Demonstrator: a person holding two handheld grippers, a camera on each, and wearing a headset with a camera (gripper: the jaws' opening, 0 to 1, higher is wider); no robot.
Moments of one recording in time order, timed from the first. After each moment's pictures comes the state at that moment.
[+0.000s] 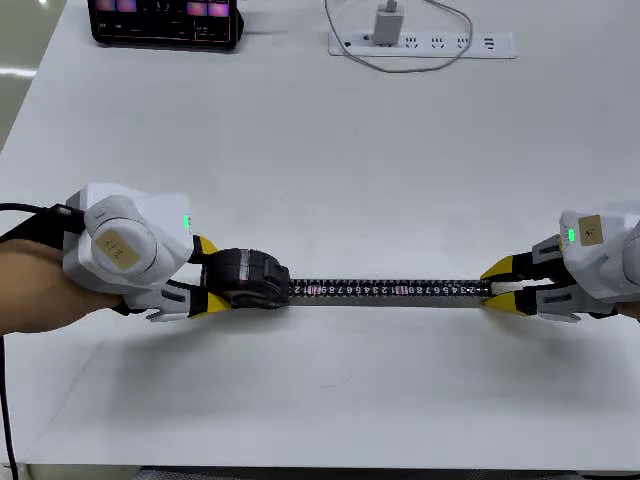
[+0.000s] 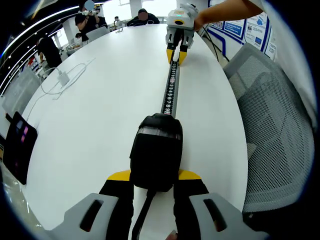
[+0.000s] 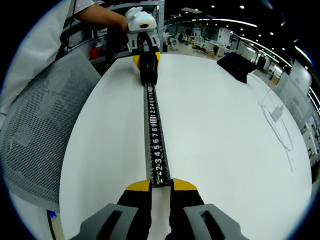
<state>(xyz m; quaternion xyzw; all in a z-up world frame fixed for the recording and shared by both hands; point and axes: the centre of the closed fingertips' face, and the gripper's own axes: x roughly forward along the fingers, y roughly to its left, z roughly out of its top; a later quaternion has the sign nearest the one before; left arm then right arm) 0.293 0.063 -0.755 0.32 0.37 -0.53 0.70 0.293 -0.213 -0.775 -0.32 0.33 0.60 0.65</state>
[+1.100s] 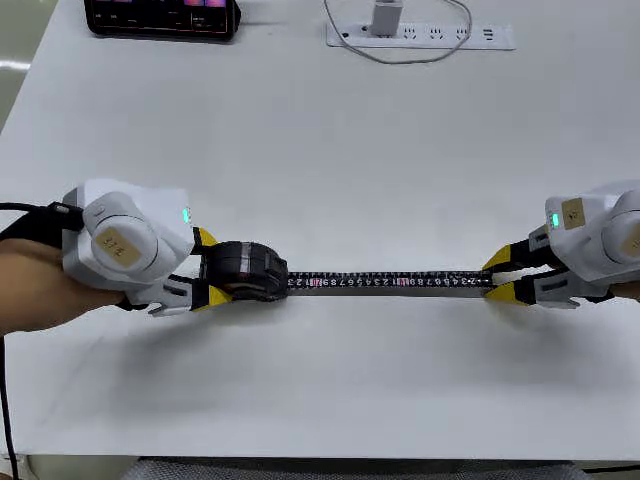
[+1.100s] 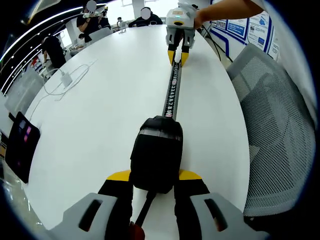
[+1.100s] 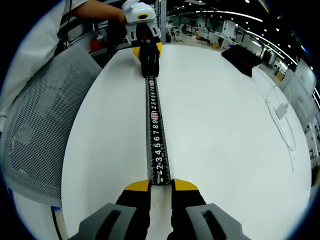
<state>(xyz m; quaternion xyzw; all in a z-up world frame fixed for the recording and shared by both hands) 0.293 0.060 -0.754 0.32 0.36 -0.51 0.71 0.294 -0.218 -0.778 -0.34 0.36 0.60 0.63</state>
